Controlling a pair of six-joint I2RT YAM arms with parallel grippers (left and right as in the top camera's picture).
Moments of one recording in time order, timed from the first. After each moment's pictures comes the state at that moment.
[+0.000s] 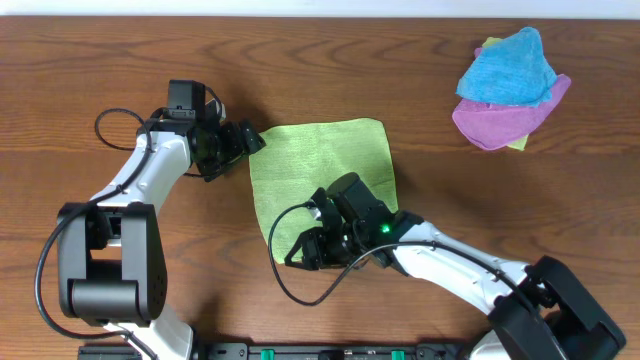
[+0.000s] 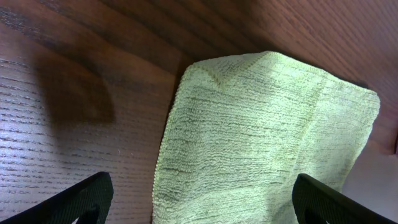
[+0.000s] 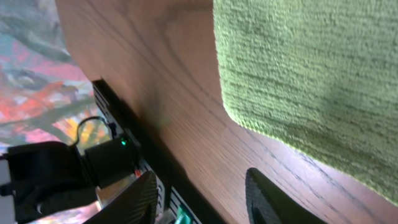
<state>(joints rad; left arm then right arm) -0.04 1.82 1.15 -0.56 0.44 -0.51 0.76 1.60 0.75 -0.17 -0.71 0.74</state>
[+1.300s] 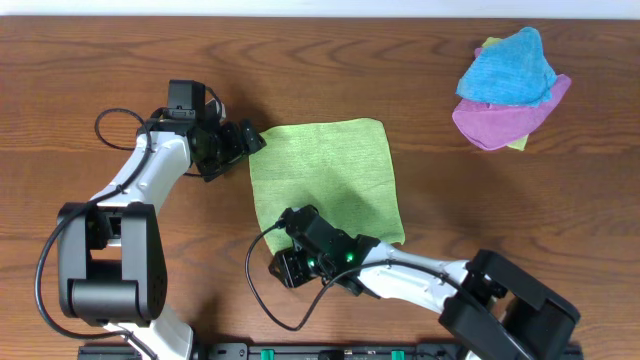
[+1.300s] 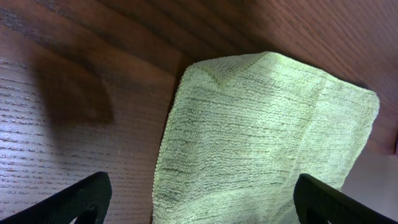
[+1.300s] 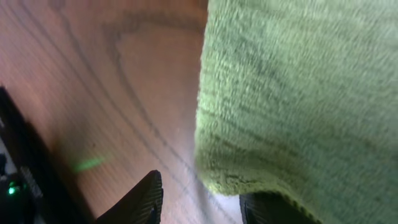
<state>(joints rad) -0.04 1.82 1.15 -0.55 0.44 -0.51 0.98 1.75 0.75 0.05 -0.30 0.68</state>
